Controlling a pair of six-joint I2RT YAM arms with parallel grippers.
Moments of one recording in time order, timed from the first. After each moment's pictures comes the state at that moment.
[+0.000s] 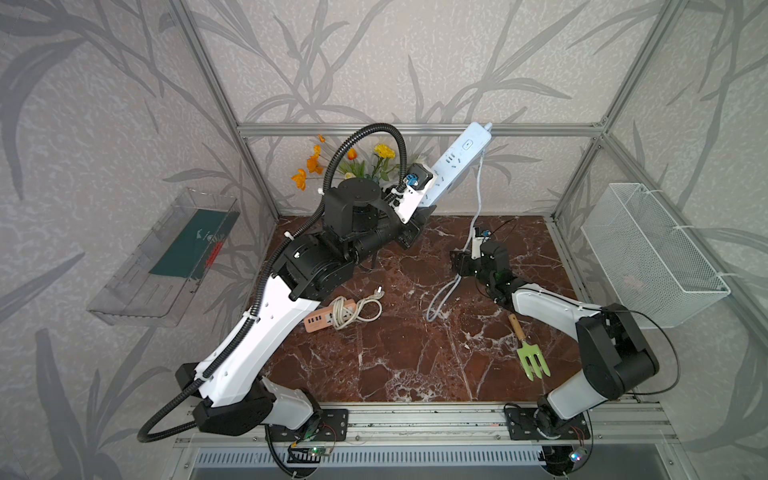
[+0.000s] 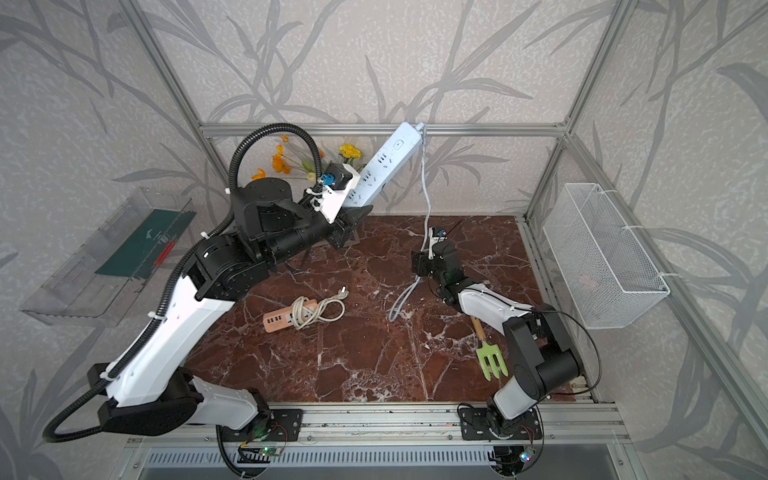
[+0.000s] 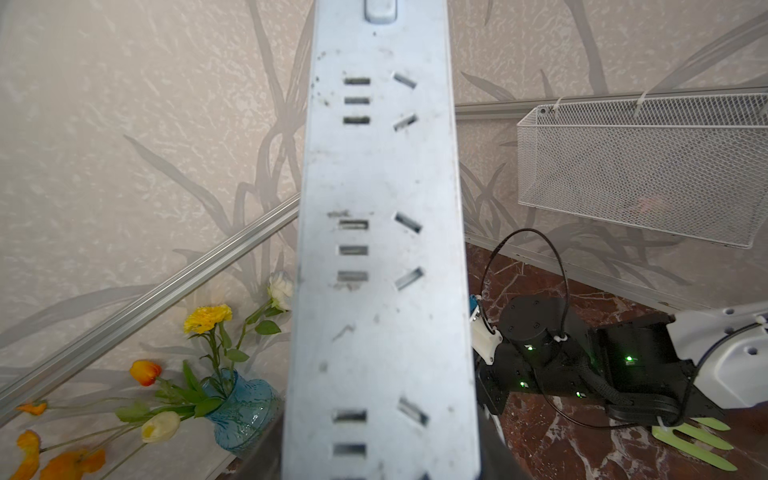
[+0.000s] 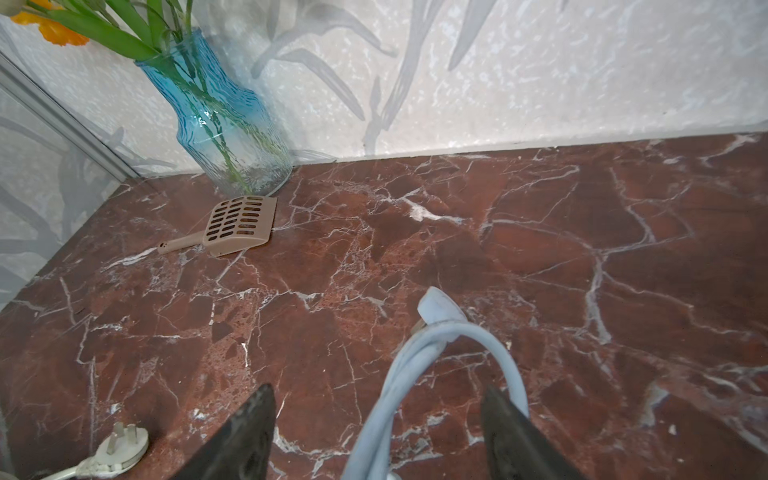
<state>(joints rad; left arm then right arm) -0.79 1.42 1.96 -0.67 -0.12 0.29 0.42 1.59 0.91 0.23 0.06 0.31</state>
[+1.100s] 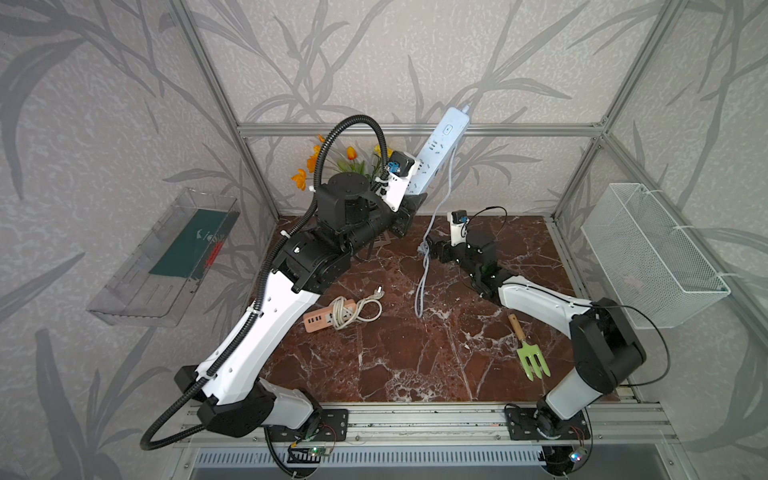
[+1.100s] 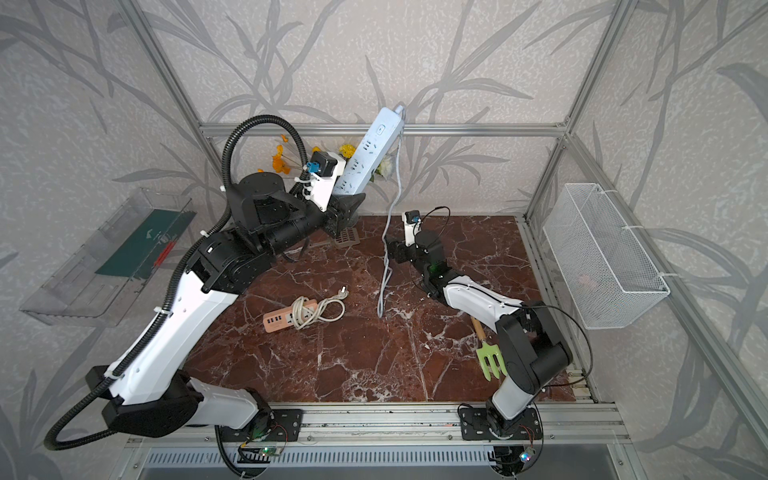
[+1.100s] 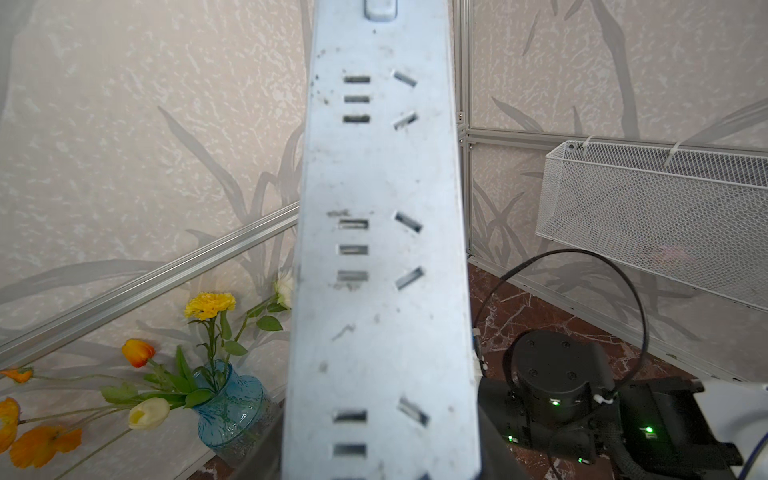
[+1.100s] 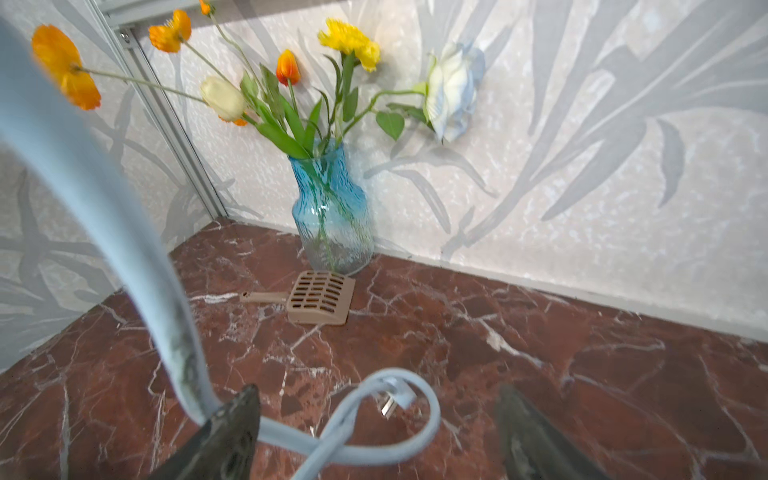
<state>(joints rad) -0.70 1.41 1.90 -0.58 -0.03 0.16 0.54 1.67 1.09 0.42 0.07 0.15</state>
